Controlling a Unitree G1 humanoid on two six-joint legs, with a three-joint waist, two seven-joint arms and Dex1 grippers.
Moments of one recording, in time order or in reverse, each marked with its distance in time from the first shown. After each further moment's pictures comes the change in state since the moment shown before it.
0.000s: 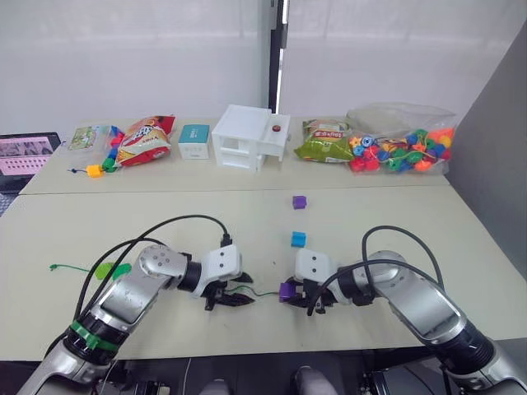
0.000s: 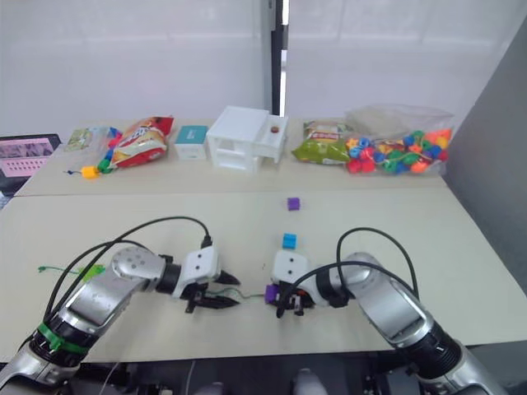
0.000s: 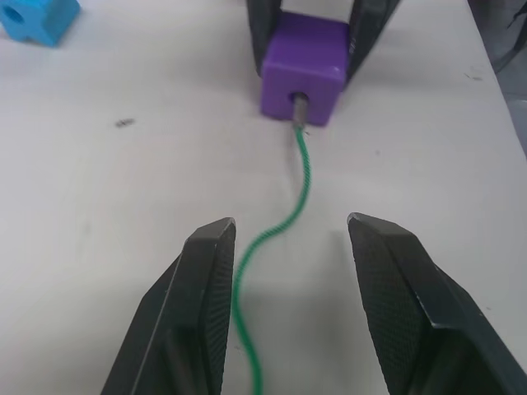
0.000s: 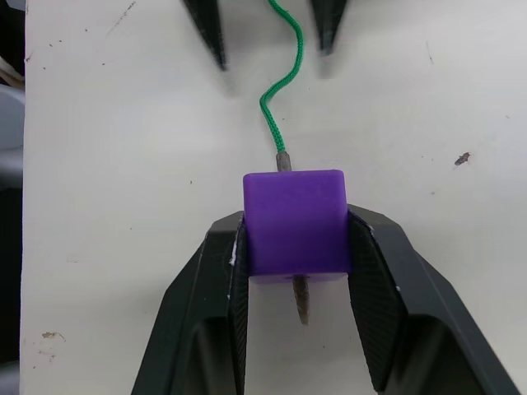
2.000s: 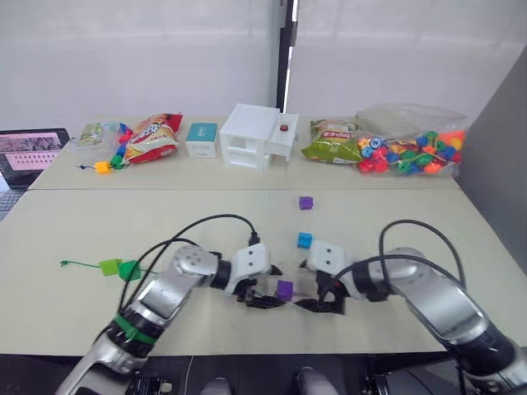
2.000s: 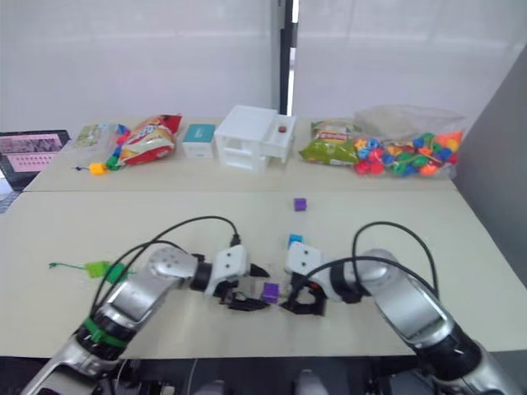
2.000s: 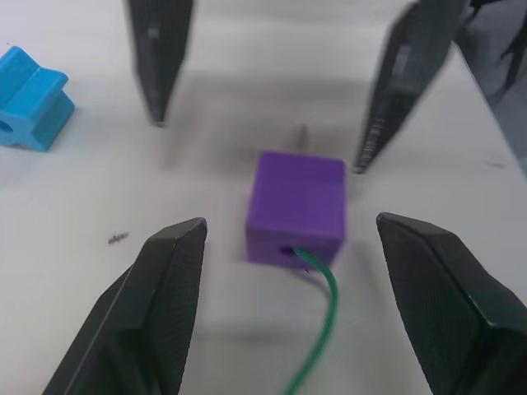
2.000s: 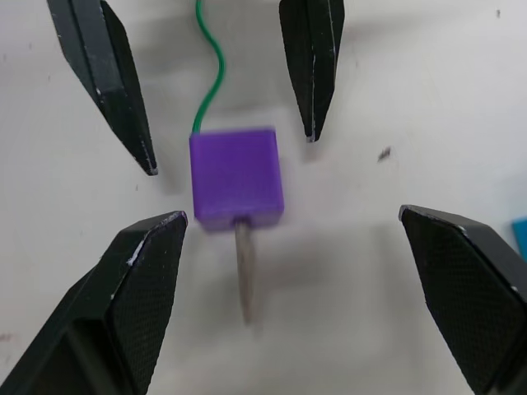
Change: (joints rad) left arm -0.106 -0.246 -0.103 0.137 0.068 -0.058 0.072; right arm 0.055 -0.100 -0.084 -0.050 0.068 0.059 -0.040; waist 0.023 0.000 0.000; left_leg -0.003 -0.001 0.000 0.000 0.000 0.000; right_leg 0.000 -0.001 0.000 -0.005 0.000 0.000
